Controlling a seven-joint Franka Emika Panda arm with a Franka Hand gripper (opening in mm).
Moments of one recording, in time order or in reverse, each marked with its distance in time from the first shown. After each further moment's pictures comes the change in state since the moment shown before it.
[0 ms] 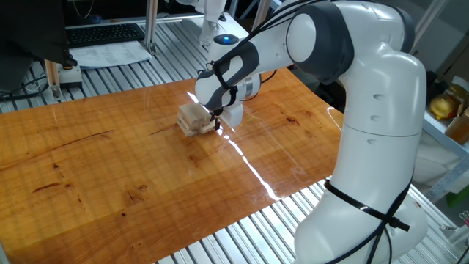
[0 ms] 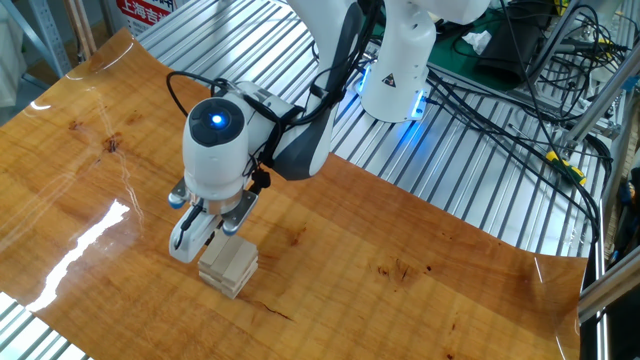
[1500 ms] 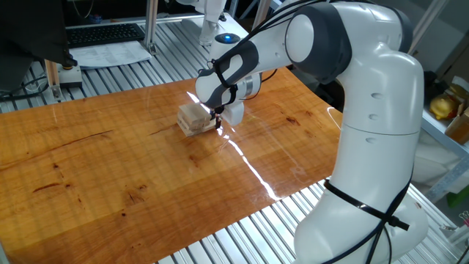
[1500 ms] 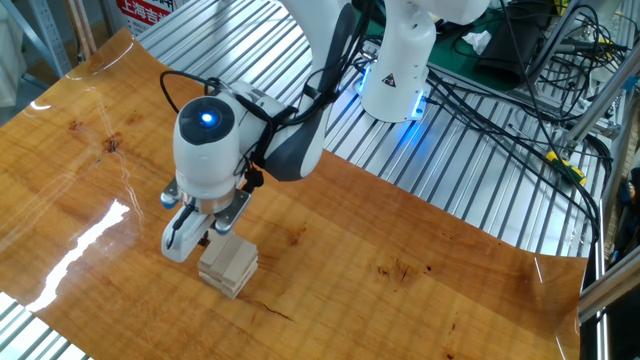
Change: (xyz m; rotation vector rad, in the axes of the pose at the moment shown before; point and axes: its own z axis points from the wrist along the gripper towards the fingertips) arm -0.012 0.004 0.000 0.000 0.010 -0.007
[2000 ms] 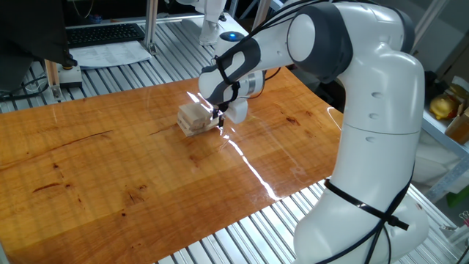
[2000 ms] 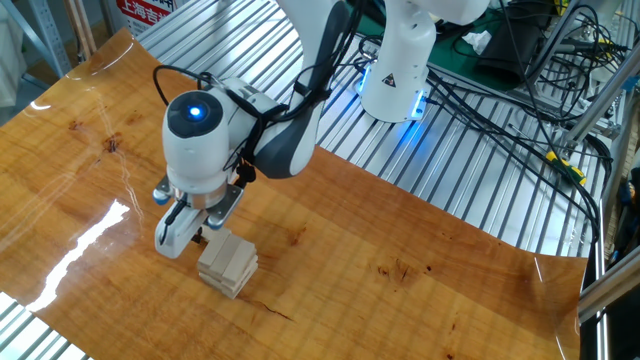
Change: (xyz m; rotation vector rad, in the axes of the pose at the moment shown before) arm -0.010 0.000 0.001 0.000 0.010 -0.011
